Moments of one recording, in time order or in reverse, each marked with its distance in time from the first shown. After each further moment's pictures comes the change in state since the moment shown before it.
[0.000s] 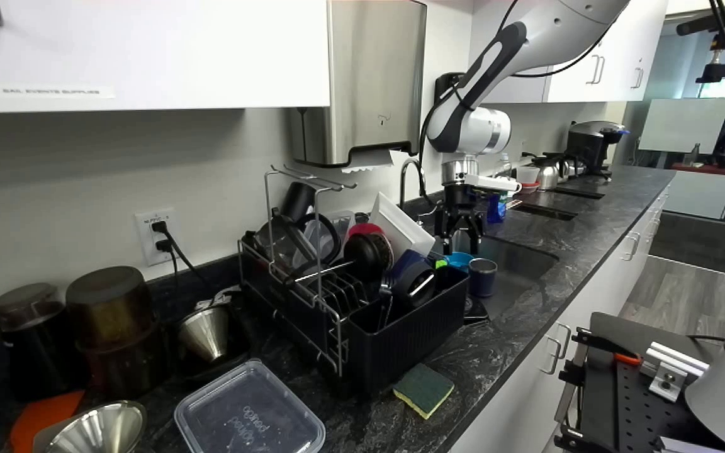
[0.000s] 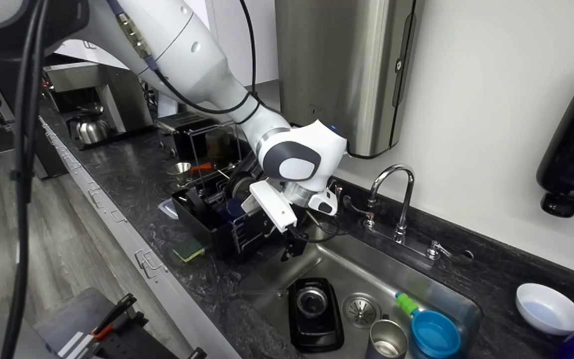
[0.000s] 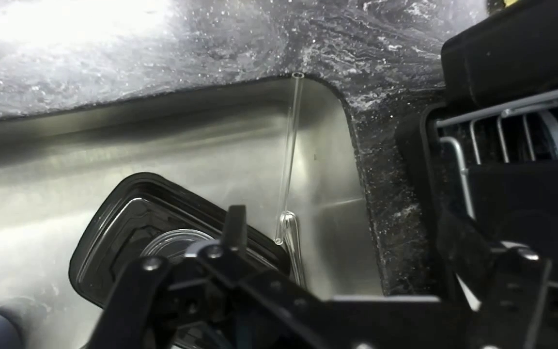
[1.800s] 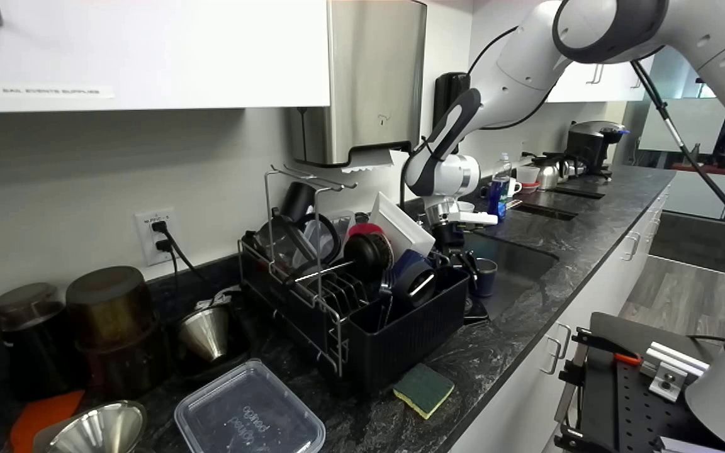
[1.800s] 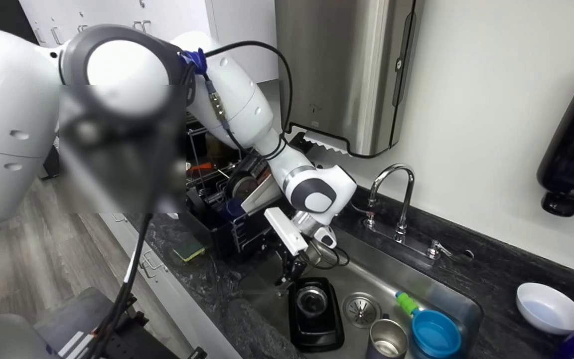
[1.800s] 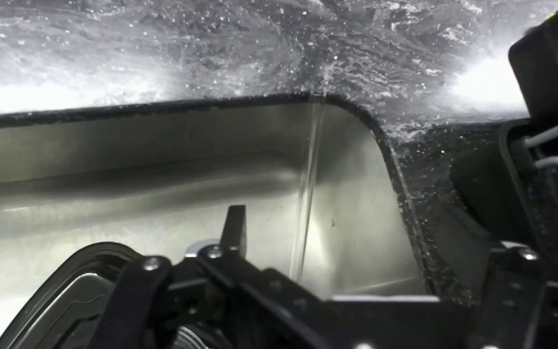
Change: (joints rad) arm -0.074 0.355 0.084 0.276 -0.019 -0.208 -0.001
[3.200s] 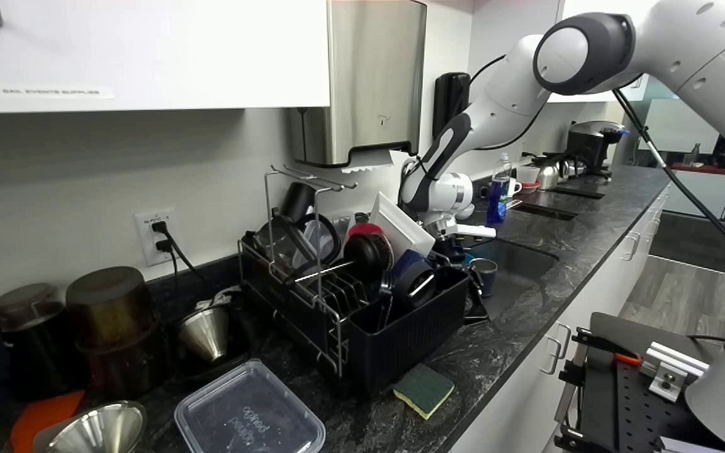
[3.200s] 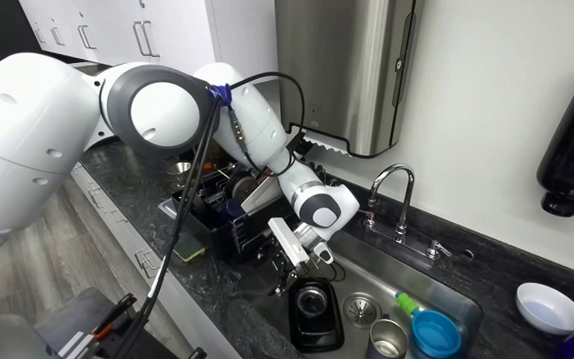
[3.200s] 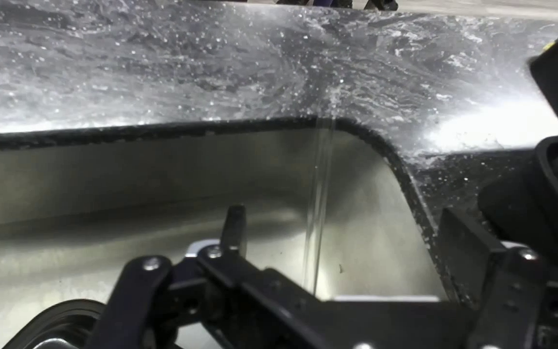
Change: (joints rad) arm -0.033 0.137 0.023 0.119 0.000 -0.139 0.005
